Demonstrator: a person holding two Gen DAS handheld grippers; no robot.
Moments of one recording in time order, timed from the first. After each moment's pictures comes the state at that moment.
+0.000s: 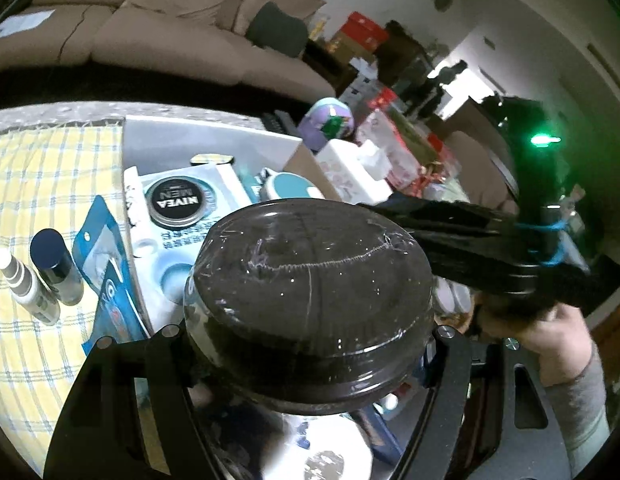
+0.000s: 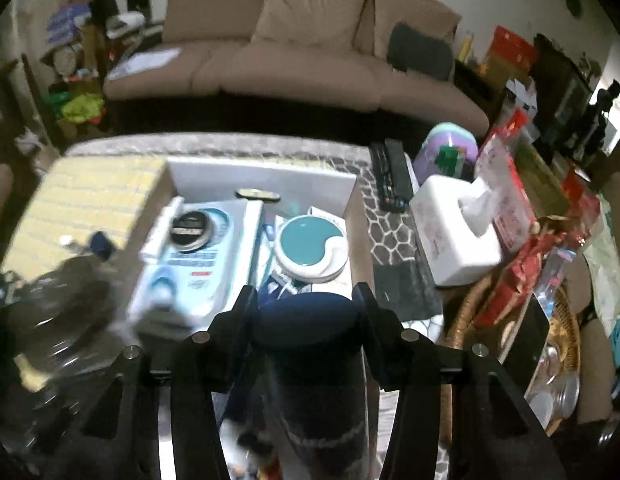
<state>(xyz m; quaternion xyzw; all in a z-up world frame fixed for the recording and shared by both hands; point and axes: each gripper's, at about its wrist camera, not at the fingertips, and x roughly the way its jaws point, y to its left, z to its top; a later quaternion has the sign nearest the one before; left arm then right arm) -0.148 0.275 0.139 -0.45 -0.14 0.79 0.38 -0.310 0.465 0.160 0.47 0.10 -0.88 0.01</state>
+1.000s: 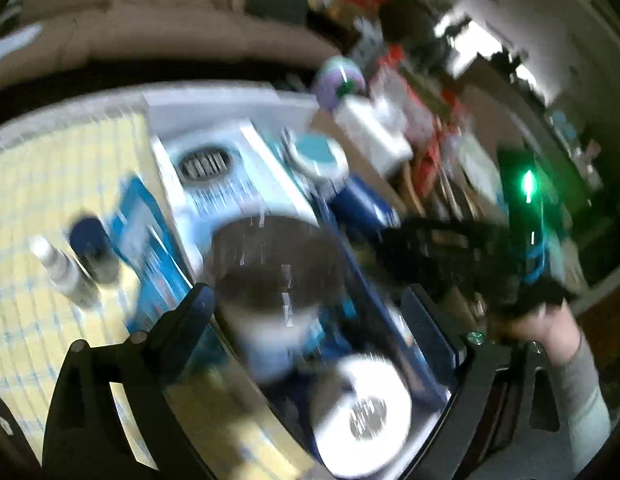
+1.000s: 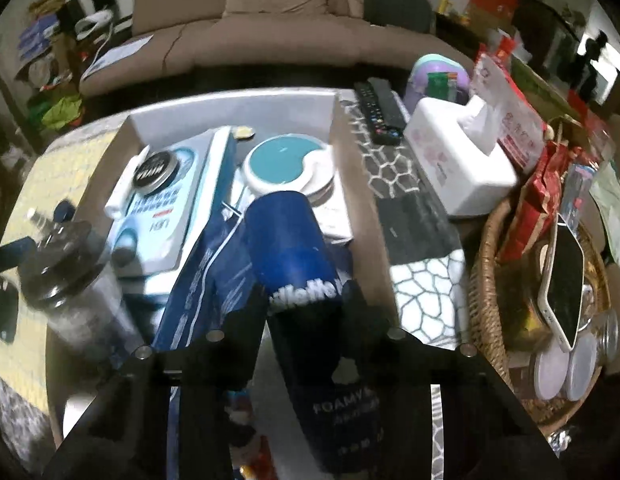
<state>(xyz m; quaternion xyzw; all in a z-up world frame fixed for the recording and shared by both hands) -0.127 0.266 0.138 -0.51 -0.05 0.77 0.39 -0.273 0.491 0.116 0.50 0.05 -0.86 0.00</state>
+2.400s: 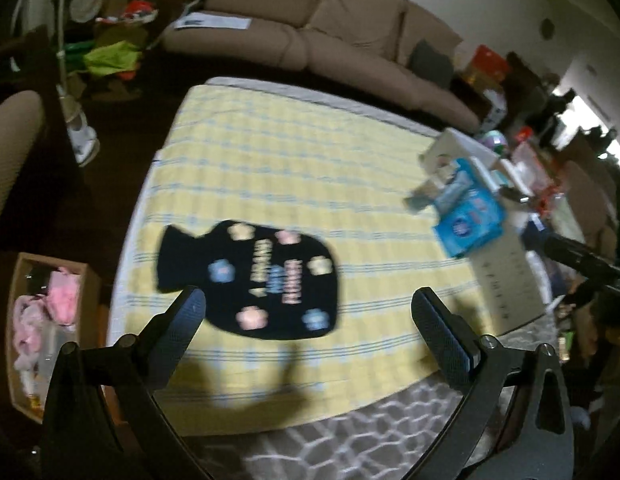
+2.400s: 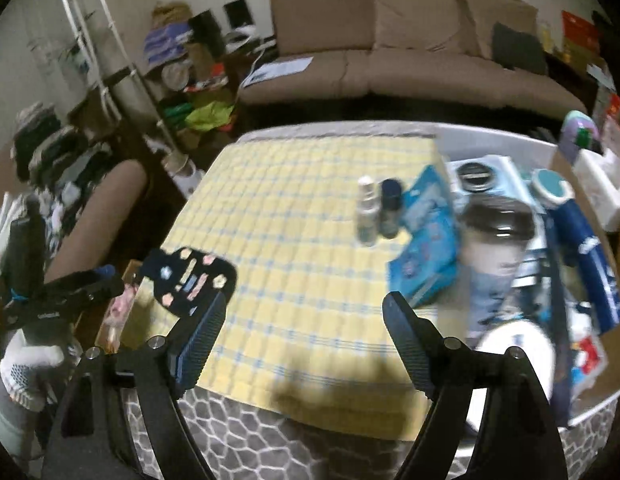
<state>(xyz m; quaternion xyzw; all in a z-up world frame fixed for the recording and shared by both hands) -0.027 -0.128 0.117 -0.46 -0.10 0.87 0.15 -0.154 0.213 0.154 0.44 -0.01 -0.88 0.20</state>
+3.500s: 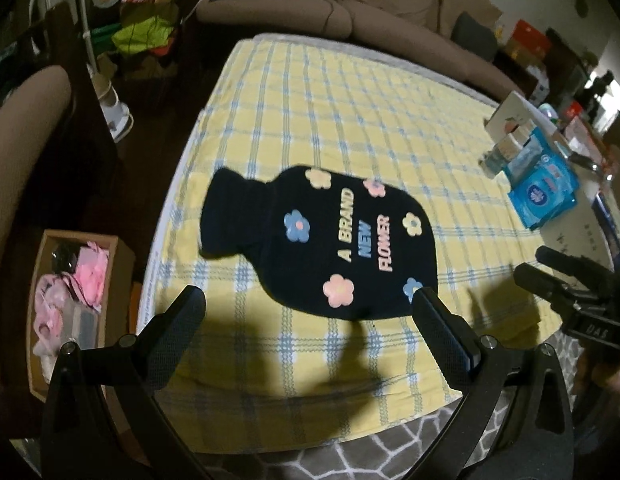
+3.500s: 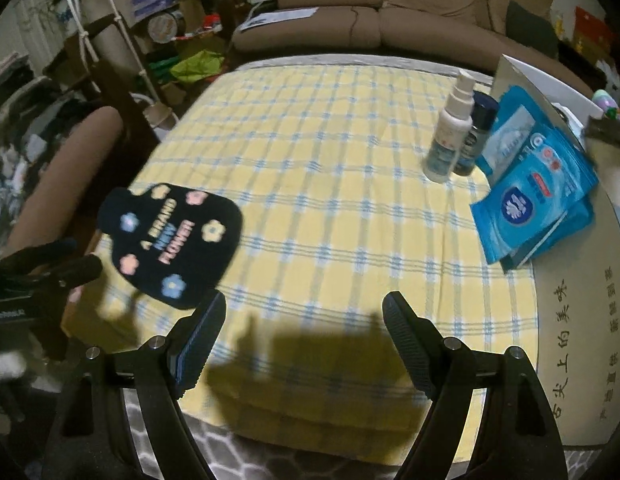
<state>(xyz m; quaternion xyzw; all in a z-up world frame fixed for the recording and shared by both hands) -0.043 -0.145 0.047 -0.51 -0.06 0.85 0.10 -0.163 0.139 0.038 0.48 0.02 -0.86 0.16</state>
